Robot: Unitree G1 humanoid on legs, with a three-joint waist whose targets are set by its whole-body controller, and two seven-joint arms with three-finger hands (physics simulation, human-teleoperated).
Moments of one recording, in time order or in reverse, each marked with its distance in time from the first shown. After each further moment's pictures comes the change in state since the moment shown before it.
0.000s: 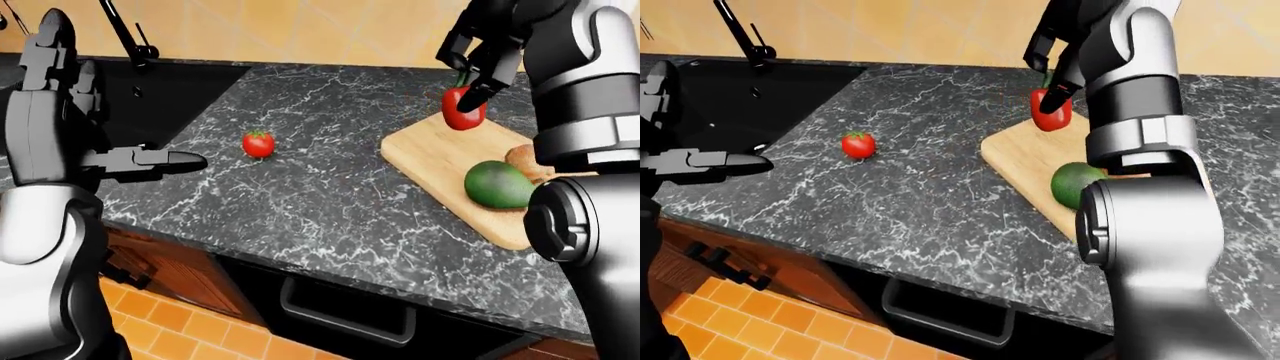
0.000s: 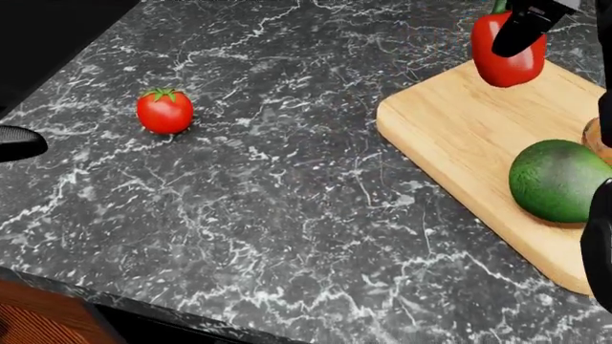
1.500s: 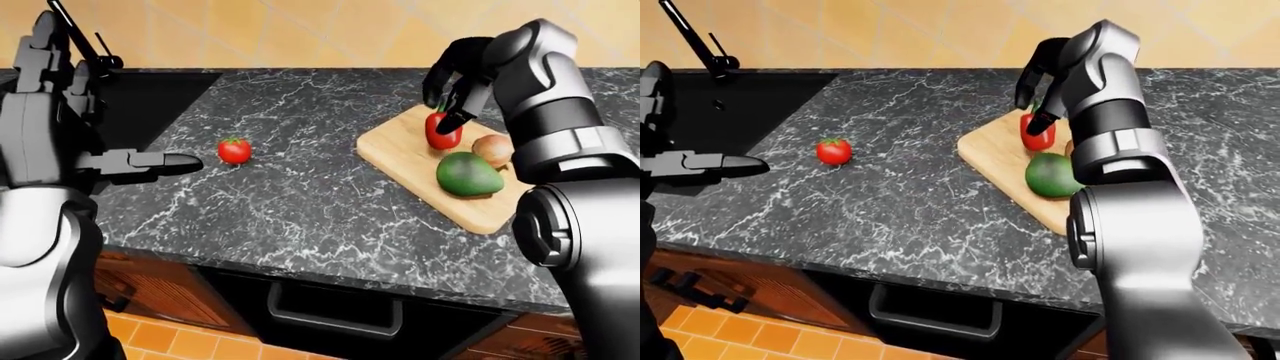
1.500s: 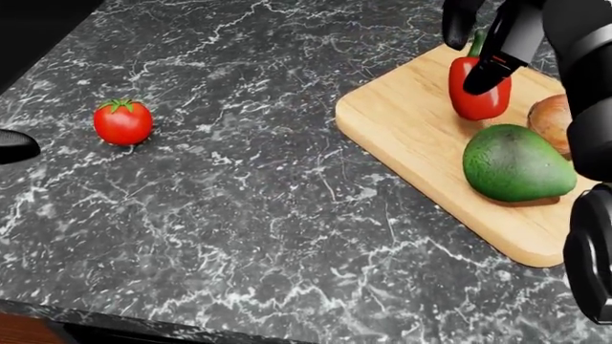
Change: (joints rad) left arm 0.015 0.016 0.009 0.006 0.006 -0.011 -0.005; right arm 0.029 0.036 0.019 0.211 0.069 -0.018 -0.206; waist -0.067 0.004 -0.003
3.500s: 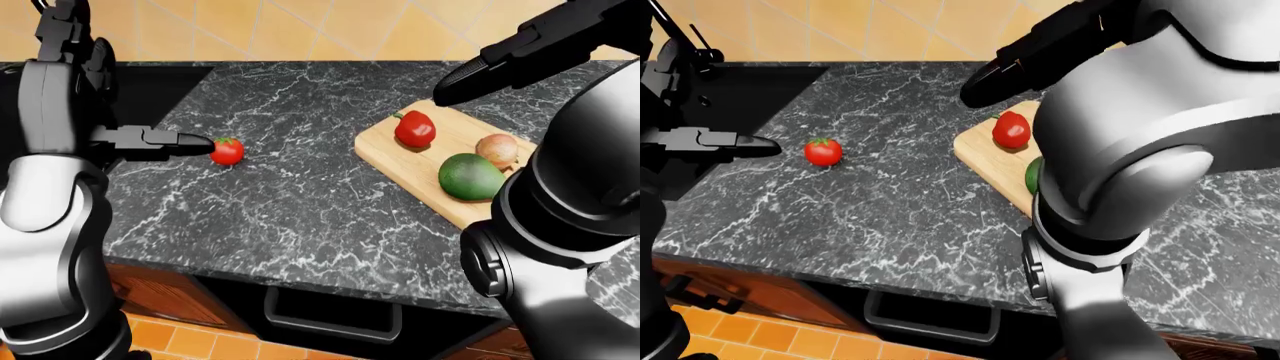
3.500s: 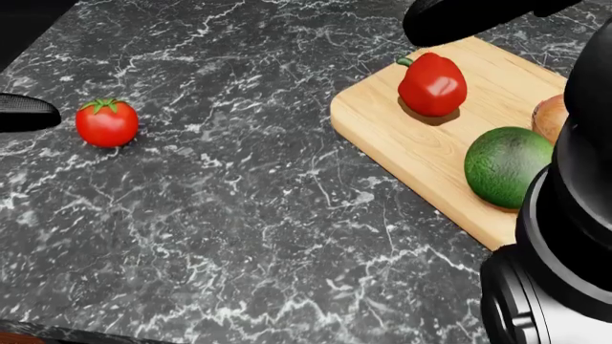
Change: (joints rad) left arm -0.123 0.028 -0.074 0.079 0.036 0.025 -0.019; right arm 0.173 0.212 -0.006 -1.585 -0.496 0.974 0.621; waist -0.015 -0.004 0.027
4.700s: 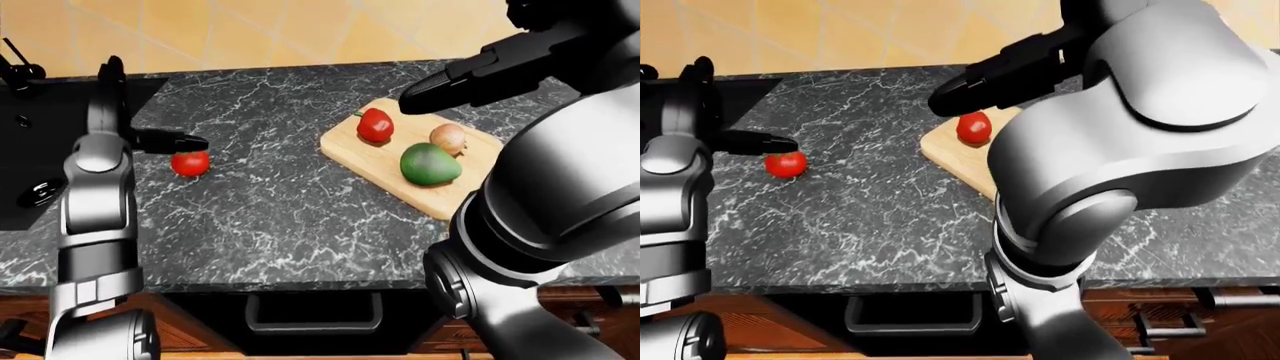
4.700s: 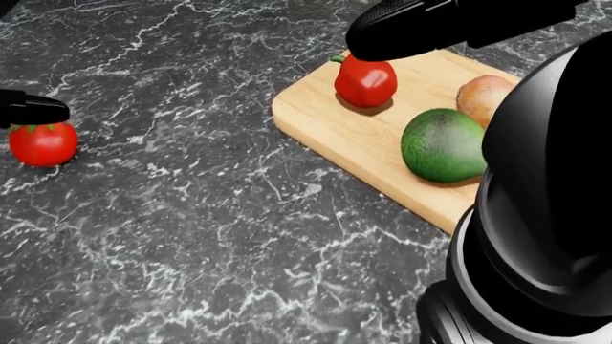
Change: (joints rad) left arm -0.221 0.035 -0.087 0.839 0.259 -0.291 -0.015; right arm 0.053 0.190 -0.008 -0.062 -0.104 0.040 -0.099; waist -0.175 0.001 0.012
